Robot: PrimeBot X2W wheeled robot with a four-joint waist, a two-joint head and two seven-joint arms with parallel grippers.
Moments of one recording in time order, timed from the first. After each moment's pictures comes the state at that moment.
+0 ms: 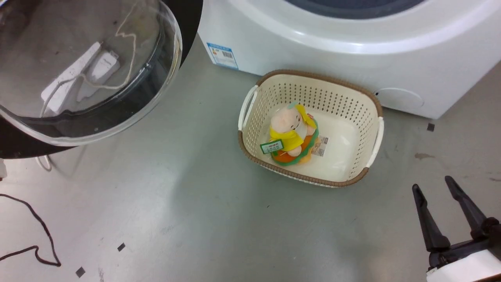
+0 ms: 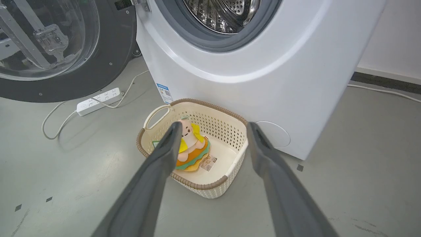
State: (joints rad) left arm -0.54 0.53 0.18 0.58 -0.56 0.01 -0.19; right arm 0.05 -0.31 0.03 -0.11 0.25 0.13 -0.16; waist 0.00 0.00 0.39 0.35
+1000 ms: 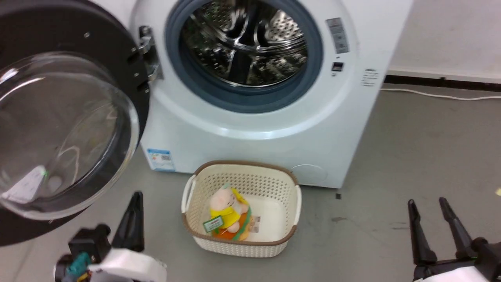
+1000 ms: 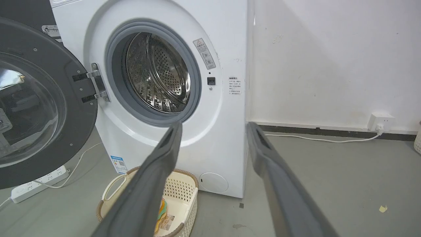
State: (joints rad) left arm -0.07 0.24 -0.14 0.13 -0.41 0.04 -0.23; right arm 0.08 -0.14 -0.04 0.01 0.22 0.13 -0.26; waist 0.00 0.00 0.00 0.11
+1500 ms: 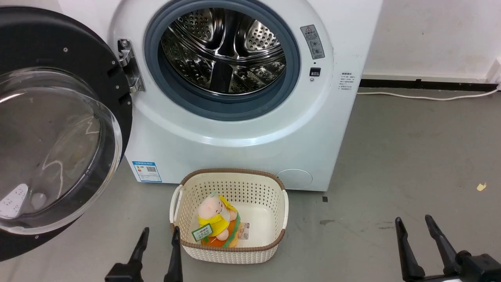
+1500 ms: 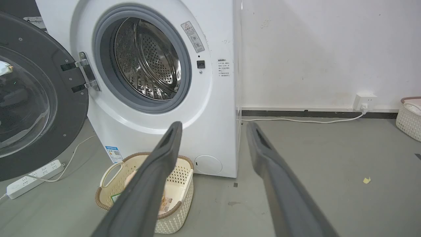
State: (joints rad) left arm 0.09 0.15 -0.18 0.10 -0.26 0.11 -0.26; right arm 0.12 -0.11 -0.01 0.06 0.20 0.13 -0.26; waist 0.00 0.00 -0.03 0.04
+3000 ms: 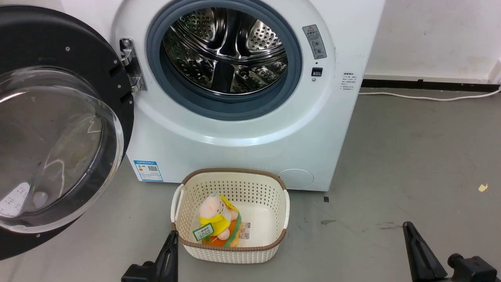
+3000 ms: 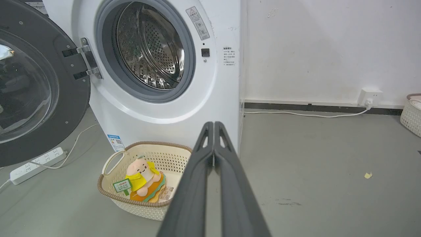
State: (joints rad) left arm 0.10 0.11 -0.18 0.13 -0.14 0.07 -0.25; right arm 0.12 -0.09 -0.02 0.08 0.16 0.13 -0.25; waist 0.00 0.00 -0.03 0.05
